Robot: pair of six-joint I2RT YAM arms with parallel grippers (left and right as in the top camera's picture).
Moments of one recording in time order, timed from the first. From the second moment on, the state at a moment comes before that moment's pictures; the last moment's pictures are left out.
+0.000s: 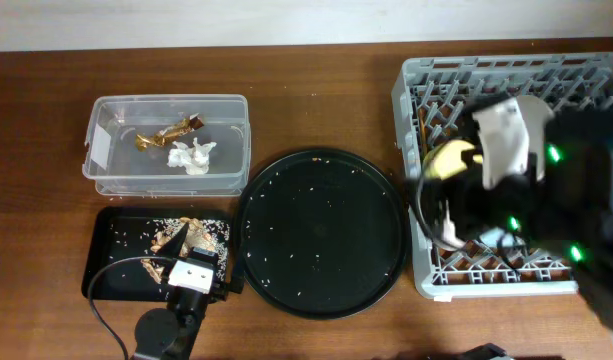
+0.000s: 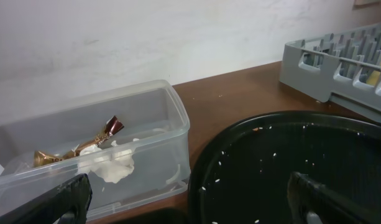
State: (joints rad) left arm -0.26 0.02 0.01 -0.08 0.01 0.11; right arm 0.35 1.19 1.88 -1.38 -0.23 0.07
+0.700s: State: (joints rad) left arm -0.26 0.02 0.01 -0.08 0.01 0.11; right arm 0.28 0.30 0.57 -0.51 -0.01 -0.04
